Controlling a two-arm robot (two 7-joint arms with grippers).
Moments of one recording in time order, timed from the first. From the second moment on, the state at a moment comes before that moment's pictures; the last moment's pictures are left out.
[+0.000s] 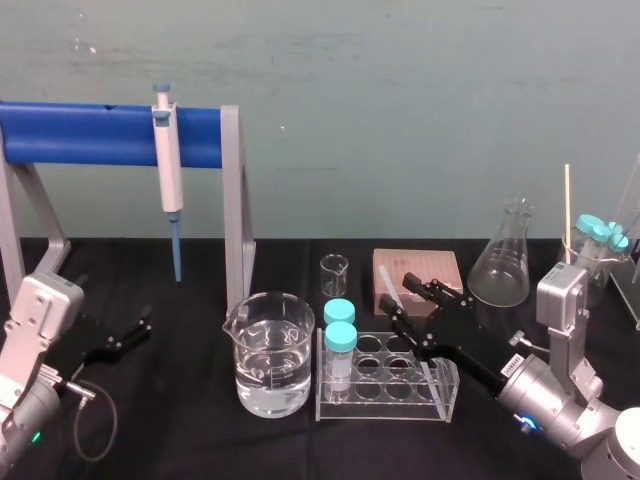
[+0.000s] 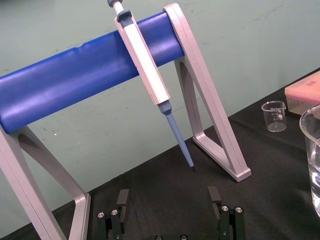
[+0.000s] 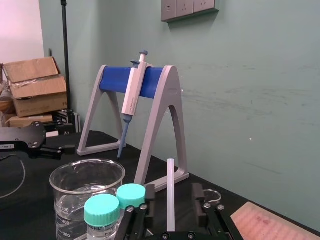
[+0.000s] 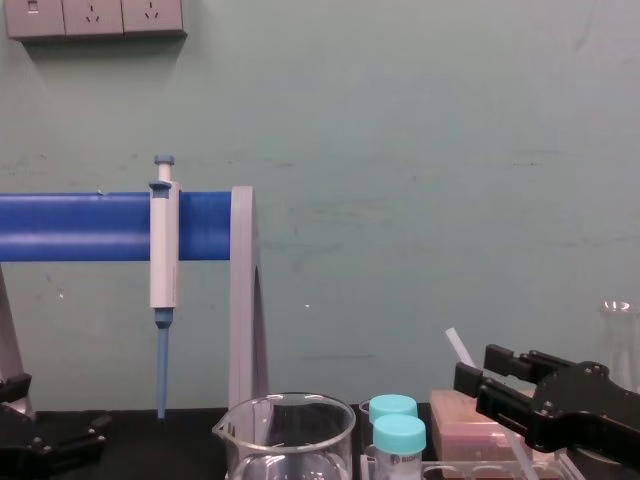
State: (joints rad) left arm -0.20 0.60 0.45 -1.41 -0.25 -0.12 0.03; right arm 0.30 0.33 -0.33 -1.17 0.40 -0.35 0.62
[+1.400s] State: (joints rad) left arm -0.20 0.60 0.45 -1.41 -0.25 -0.12 0.03; right arm 0.19 0.28 -0.16 -1.33 0.26 -0.32 0.27
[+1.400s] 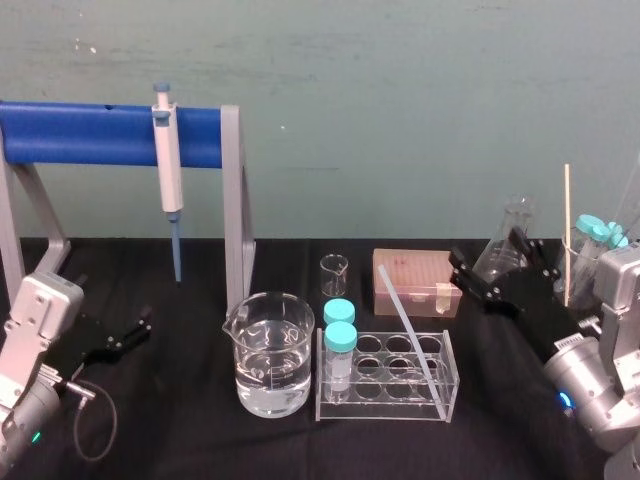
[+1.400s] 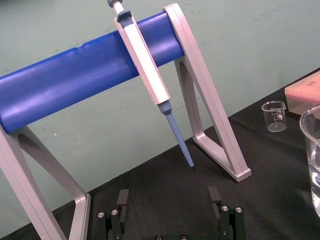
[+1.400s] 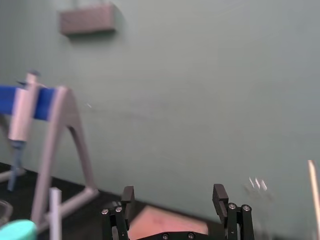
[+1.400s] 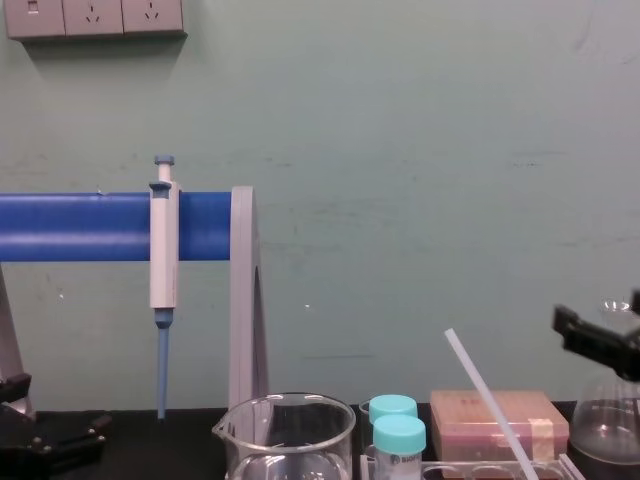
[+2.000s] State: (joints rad) left arm -0.20 0.60 0.45 -1.41 -0.25 -0.12 0.03; right arm 0.16 0.27 -0.12 -1.35 0.29 -0.08 0.22
